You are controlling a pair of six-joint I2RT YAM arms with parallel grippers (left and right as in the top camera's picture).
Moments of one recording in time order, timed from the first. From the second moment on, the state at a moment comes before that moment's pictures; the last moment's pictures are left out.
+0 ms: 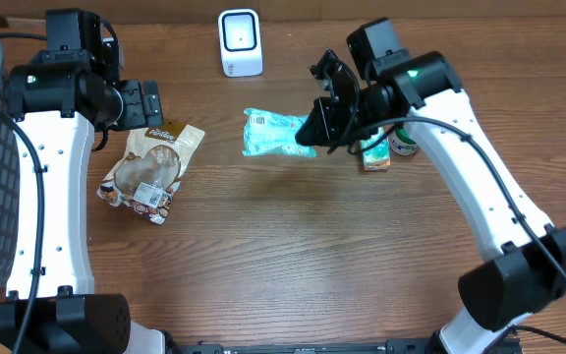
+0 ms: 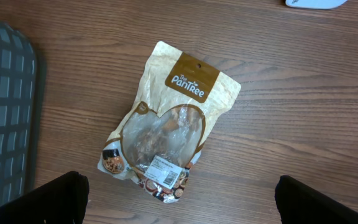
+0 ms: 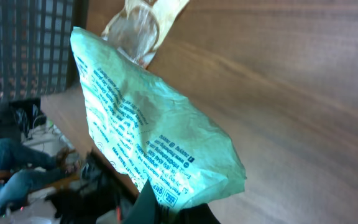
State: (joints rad) left arm 0.06 1.68 1.81 -1.26 -0.06 -0.10; right arm 0.39 1.83 1.81 -1.19 -0.62 0.19
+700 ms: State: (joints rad) left arm 0.06 1.68 1.81 -1.26 -0.06 -0.10; right arm 0.47 1.89 2.06 -1.08 -0.20 0.25
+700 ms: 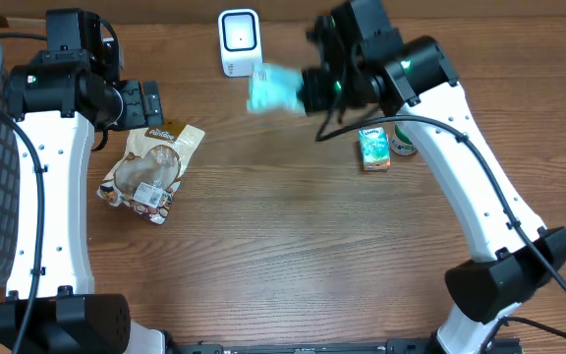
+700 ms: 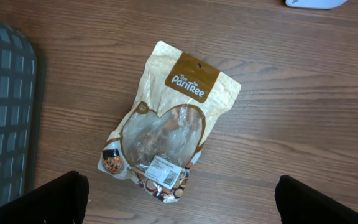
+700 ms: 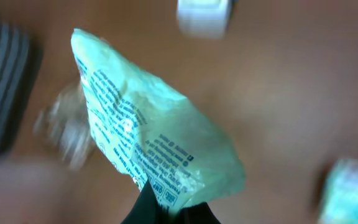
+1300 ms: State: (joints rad) left arm 0.06 1.68 1.81 -1.26 -0.06 -0.10; right arm 0.57 2.34 2.09 -0.02 0.50 -0.61
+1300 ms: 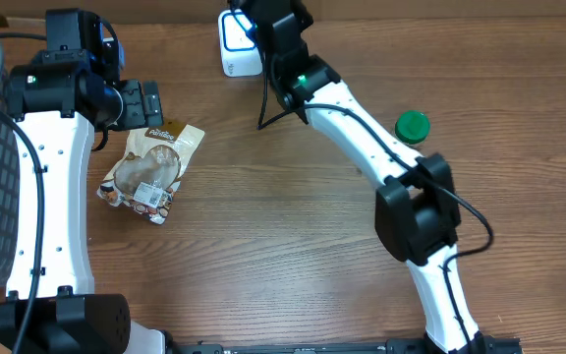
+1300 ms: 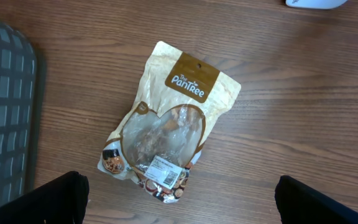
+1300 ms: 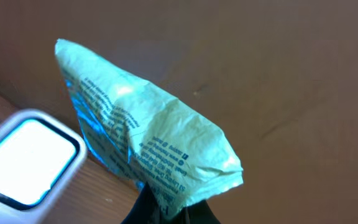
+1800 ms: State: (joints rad) left arm 0.06 1.68 1.81 -1.26 -0.06 -0.10; right arm 0.56 2.54 2.09 0.27 0.44 -1.29
